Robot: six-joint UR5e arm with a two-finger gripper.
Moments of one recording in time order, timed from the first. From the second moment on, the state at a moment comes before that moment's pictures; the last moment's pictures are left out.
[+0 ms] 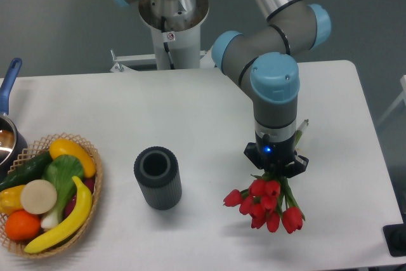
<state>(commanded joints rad) 2.53 -2.02 -1.53 -0.90 1.59 0.98</state>
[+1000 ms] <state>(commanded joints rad) 2.48 -2.09 -1.54 -0.88 1.61 0.93</state>
